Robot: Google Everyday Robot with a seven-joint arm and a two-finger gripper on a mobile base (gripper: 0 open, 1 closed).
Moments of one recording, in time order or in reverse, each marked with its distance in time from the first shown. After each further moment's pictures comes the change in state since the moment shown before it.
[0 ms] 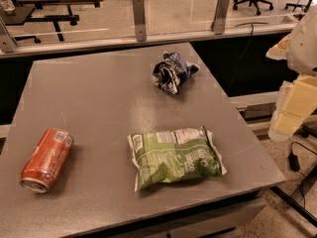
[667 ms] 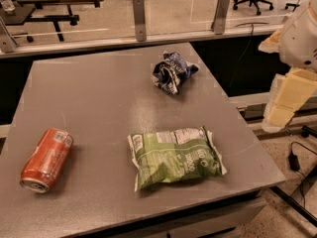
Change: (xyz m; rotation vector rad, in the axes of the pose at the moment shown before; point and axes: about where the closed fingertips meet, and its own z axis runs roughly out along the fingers) arm -0.012 -0.014 0.003 0.018 -0.025 -0.046
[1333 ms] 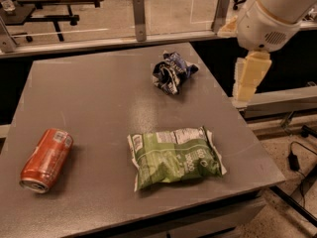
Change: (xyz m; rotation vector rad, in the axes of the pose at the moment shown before) arm -0.055 -0.054 0.037 -0.003 -0.064 -0.236
